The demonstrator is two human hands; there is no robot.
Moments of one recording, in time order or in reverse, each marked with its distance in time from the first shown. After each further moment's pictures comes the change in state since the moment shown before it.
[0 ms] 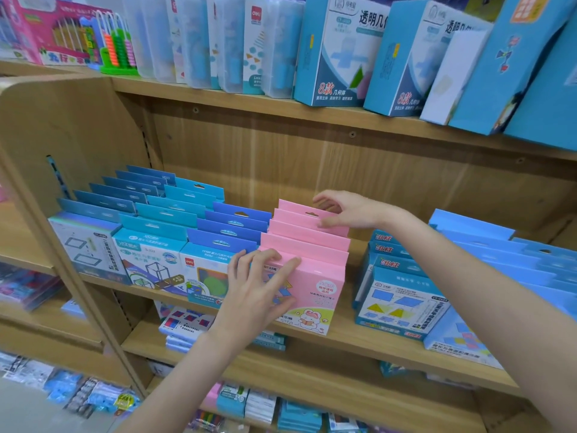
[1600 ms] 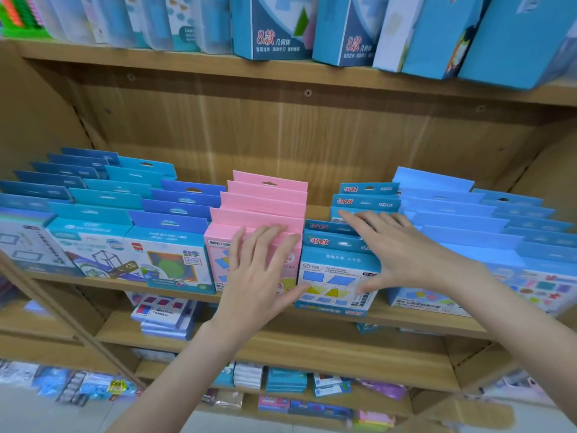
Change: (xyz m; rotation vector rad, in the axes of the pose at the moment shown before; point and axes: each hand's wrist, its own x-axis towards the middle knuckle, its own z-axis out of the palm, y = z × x) left_hand 0.016 0.064 0.012 -0.086 -0.082 0.024; right_hand -0.151 0.043 0.041 -0.548 0.064 0.075
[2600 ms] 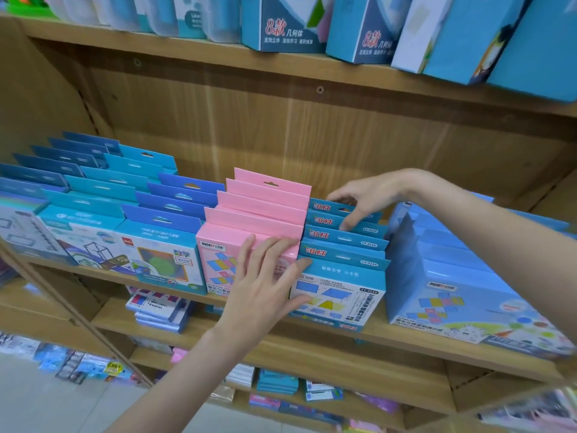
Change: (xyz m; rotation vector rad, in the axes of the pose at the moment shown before) left_hand 0.002 0.012 0.020 0.113 0.024 0.048; right_hand 0.118 0.049 -0.047 0.464 -0.532 -0.087
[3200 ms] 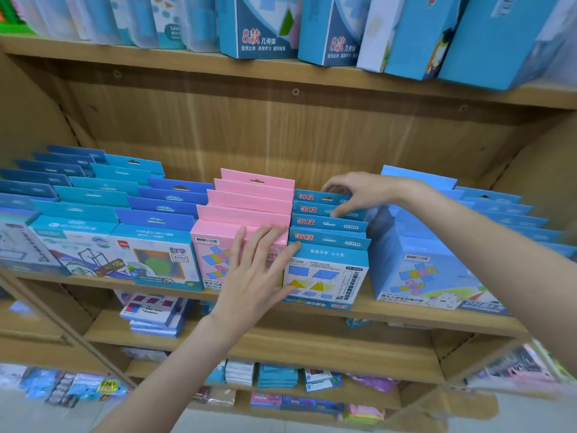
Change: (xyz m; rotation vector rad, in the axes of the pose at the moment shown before) left_hand -0.001 -0.005 -0.008 0.013 -0.070 0.042; right_hand -0.024 0.006 0.027 -0.050 0.360 0.036
